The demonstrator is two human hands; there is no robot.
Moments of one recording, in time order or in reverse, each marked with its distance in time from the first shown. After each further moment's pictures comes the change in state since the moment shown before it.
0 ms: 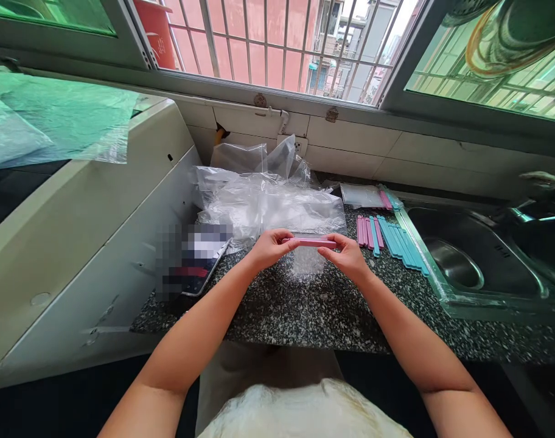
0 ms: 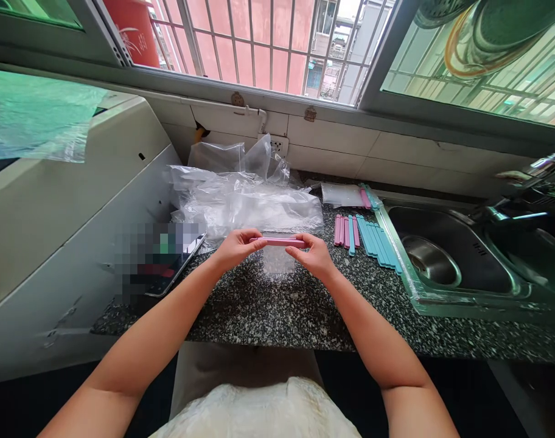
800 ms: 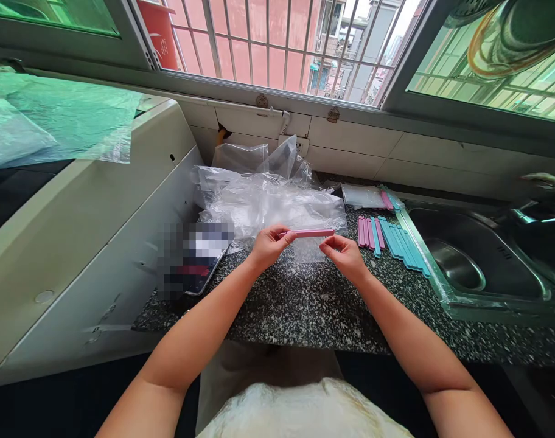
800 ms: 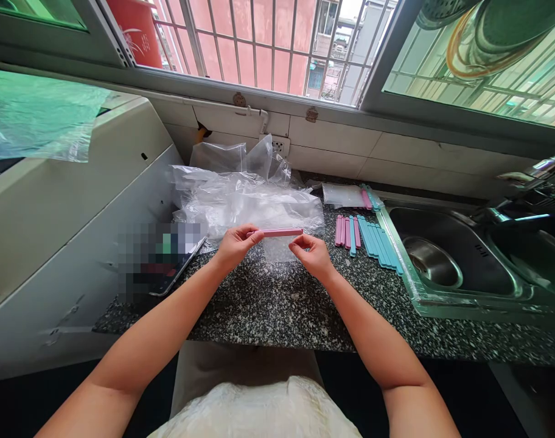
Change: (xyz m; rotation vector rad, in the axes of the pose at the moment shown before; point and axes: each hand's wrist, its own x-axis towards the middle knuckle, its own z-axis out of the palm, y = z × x) left_hand 0.003 -0.005 0.005 -0.163 0.252 0.028; right_hand 0.002 0.000 0.006 0.070 0.060 0.025
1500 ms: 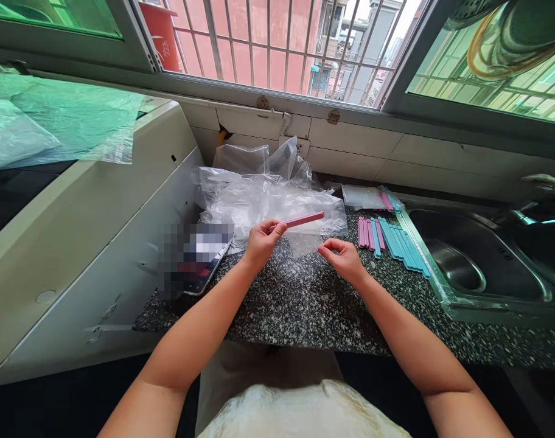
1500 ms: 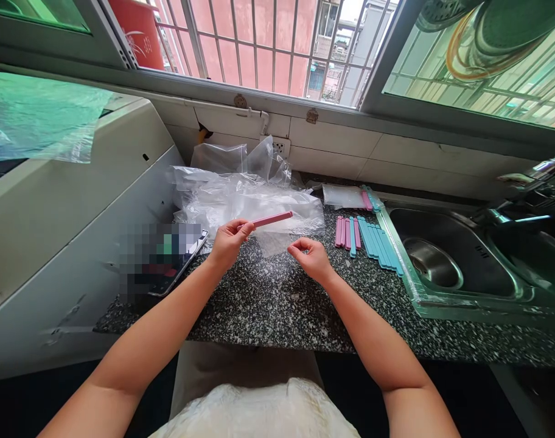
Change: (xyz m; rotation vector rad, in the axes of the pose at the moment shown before) left_hand 0.004 0.000 -0.004 -0.163 0.194 -0.016; right_hand -0.002 0.001 -0.001 -0.102 -0.068 -0.003
